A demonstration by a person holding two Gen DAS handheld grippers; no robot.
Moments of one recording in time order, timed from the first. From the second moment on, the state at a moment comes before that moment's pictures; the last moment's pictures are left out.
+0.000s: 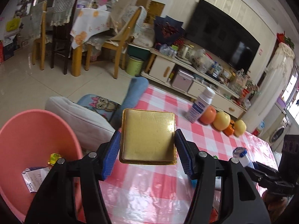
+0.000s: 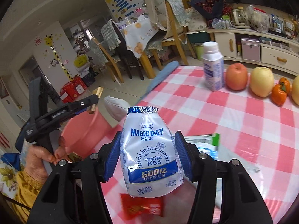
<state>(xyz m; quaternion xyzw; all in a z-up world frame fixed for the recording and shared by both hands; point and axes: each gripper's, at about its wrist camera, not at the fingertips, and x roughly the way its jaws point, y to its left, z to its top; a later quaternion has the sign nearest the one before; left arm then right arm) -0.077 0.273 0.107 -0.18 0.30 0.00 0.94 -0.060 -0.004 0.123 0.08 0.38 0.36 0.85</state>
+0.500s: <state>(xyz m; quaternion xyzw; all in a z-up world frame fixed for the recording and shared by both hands) -0.119 0.383 0.120 -0.26 0.25 0.15 0.92 -0.084 0.166 0.150 0.09 0.38 0.45 0.80</state>
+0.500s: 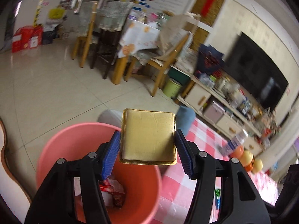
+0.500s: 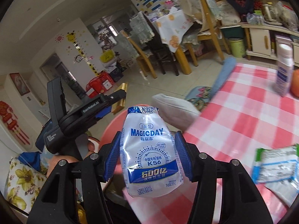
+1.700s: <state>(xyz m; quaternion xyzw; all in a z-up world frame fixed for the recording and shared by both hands) -0.127 0.366 0.132 -0.20 0.17 0.14 0.95 -0.123 0.134 0.117 -0.01 0.35 0.31 0.88</state>
